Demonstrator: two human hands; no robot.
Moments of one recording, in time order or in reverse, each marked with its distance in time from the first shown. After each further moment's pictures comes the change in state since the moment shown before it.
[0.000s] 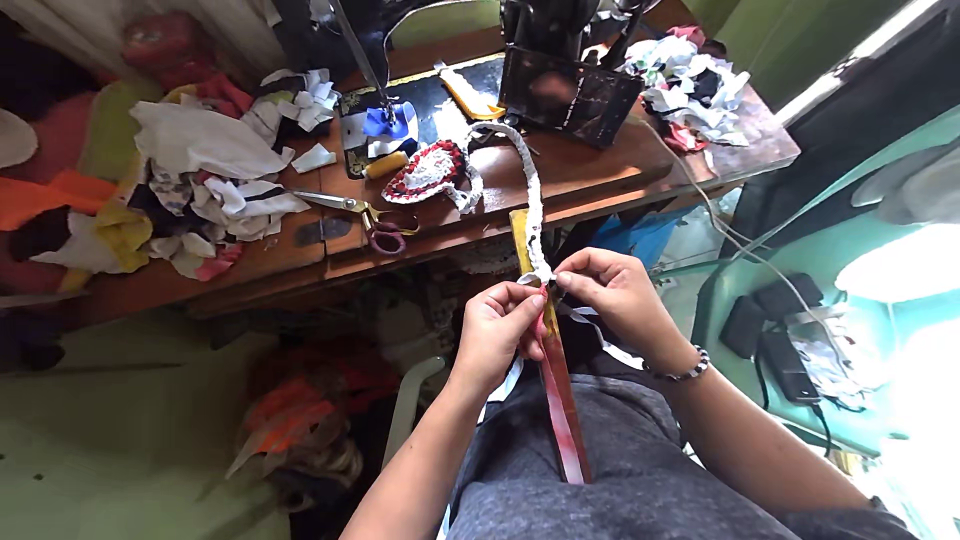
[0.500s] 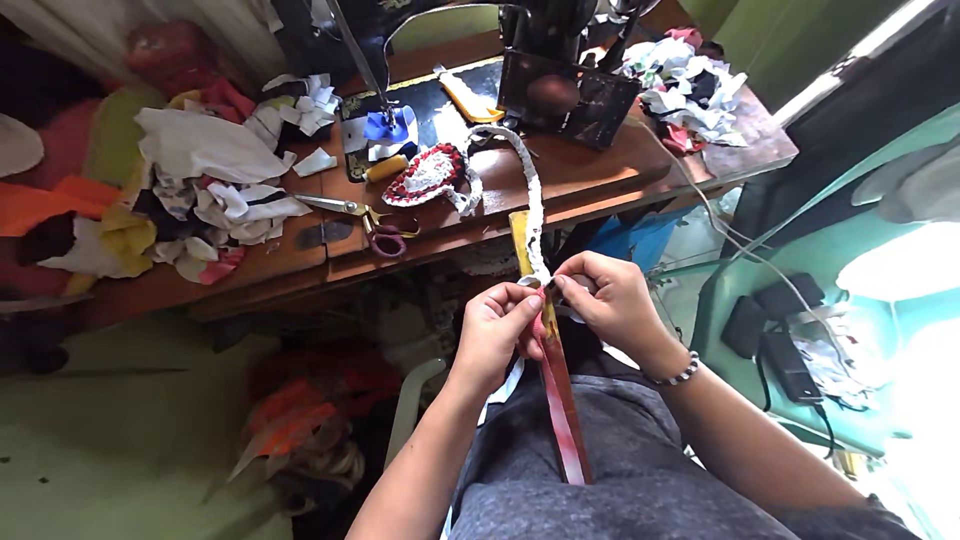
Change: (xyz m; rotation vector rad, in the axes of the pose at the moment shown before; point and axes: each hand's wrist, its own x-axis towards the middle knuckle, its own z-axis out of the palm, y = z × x) left_hand 0.001 0.000 -0.003 0.000 -0.013 -0.016; right_hand 0.000 0.009 0.005 -0.373 0.087 -0.210
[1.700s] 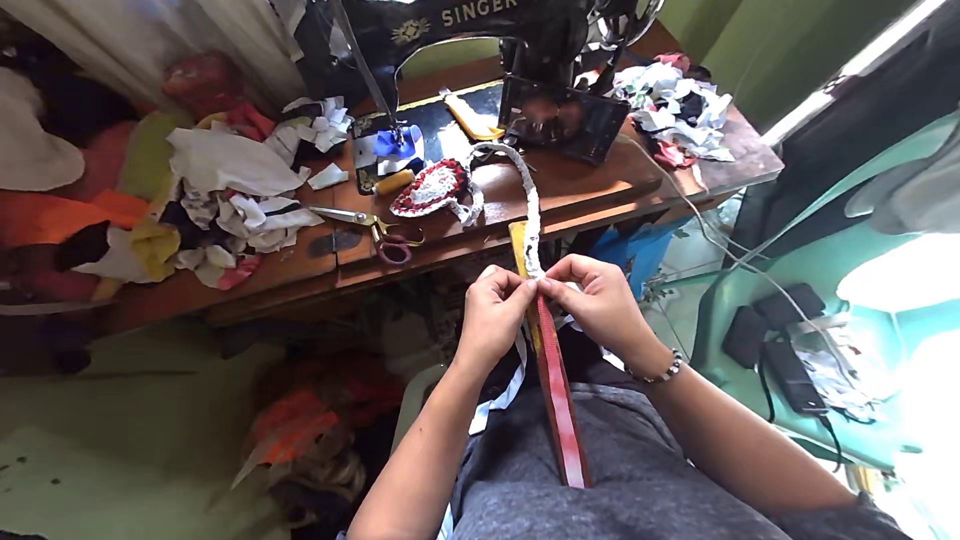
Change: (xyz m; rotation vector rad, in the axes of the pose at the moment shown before) left_hand 0.026 0.006 -0.002 0.504 0.134 0.219; right_hand 0.009 -0.017 0.006 0.353 -0.046 0.224
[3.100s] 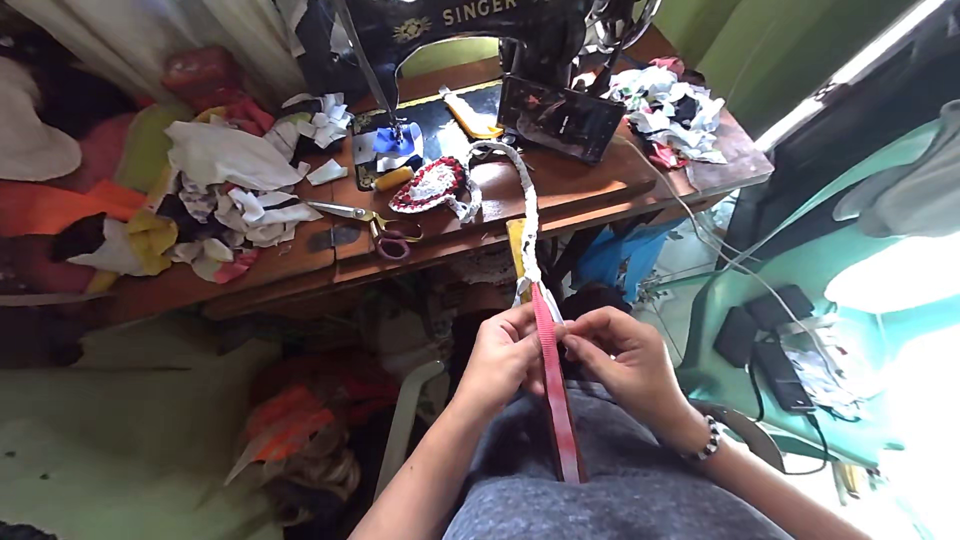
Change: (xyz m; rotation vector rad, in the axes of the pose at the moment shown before) left_hand -0.052 0.011 0.004 -0.468 -0.303 -0.233; right_hand -0.075 0.002 -0.008 0.097 -0.010 -0.182
